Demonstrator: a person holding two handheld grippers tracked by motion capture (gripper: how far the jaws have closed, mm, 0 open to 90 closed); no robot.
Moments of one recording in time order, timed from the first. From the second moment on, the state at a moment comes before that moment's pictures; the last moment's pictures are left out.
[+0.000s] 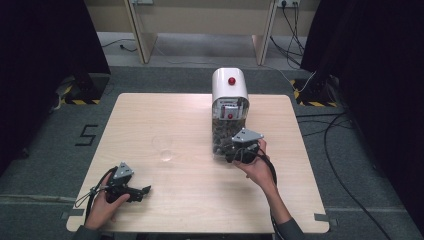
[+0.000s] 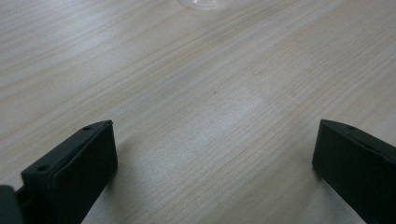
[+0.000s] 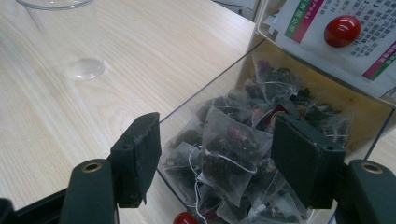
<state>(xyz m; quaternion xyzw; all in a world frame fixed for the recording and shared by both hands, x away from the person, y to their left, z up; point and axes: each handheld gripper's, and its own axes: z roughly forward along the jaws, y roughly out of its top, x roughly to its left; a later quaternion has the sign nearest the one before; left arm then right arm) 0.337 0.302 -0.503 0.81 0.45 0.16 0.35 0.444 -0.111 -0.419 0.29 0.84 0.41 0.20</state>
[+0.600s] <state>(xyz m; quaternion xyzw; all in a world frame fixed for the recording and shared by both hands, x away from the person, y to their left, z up) 0.336 0.302 -0.503 0.81 0.45 0.16 0.35 0.450 -0.107 -0.428 0.29 0.84 0.41 0.20</state>
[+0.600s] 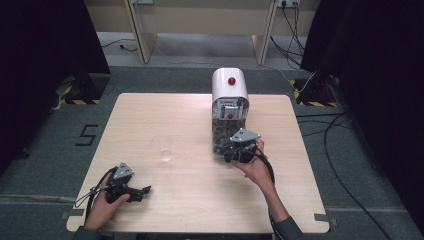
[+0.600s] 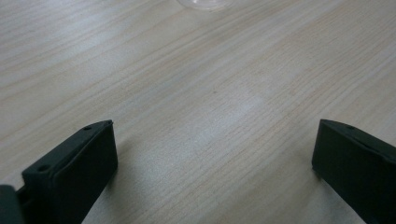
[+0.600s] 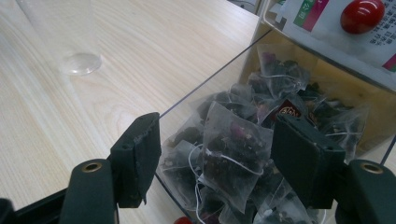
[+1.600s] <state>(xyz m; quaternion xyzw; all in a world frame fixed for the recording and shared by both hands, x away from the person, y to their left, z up) 0.333 0.303 -0.503 0.81 0.45 0.16 0.35 0.464 -0.108 -0.437 0.28 0.85 0.40 0.21</state>
